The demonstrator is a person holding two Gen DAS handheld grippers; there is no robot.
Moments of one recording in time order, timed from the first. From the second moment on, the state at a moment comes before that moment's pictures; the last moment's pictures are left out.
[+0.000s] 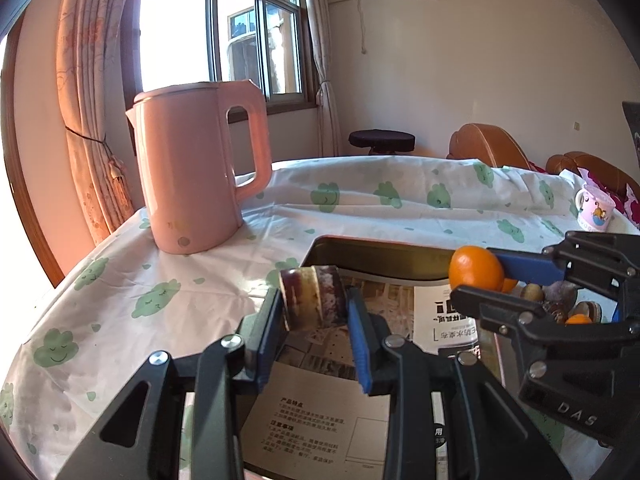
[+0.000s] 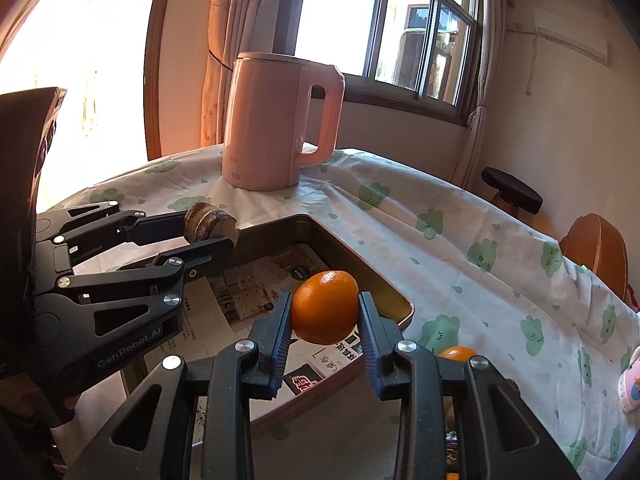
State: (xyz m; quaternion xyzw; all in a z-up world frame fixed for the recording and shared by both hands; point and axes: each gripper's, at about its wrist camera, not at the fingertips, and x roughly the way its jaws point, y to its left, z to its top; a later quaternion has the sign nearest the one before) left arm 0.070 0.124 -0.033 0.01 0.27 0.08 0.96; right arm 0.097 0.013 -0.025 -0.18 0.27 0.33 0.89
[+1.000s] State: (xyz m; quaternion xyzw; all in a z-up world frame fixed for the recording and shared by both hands) left arm 0.061 0.126 -0.031 -0.02 0.26 0.08 0.96; right arm 0.089 0.016 -0.035 -0.19 0.28 0.30 0.89
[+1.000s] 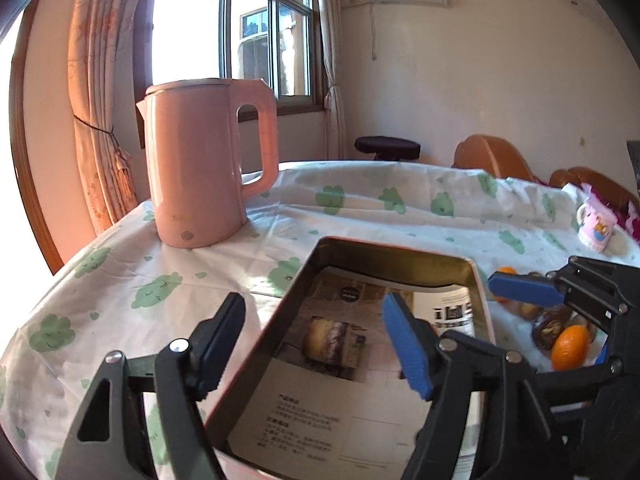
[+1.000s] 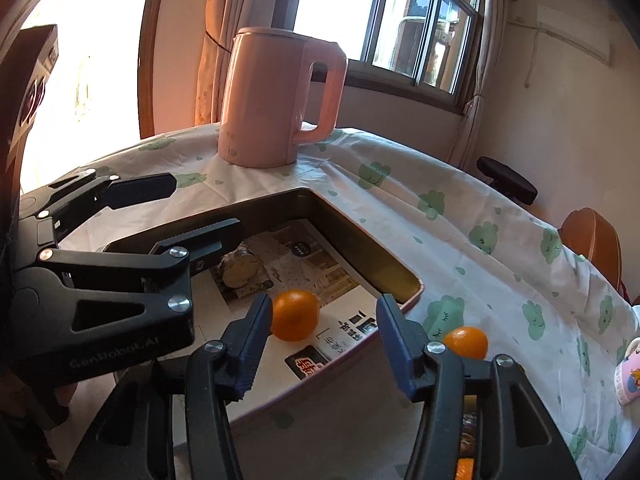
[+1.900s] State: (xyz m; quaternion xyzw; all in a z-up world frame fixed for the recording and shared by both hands) left arm 0.049 -0.029 -0.039 0.02 0.30 -0.10 0.95; right arm 0.036 -0.184 -0.058 -0.10 0.34 0.20 0.91
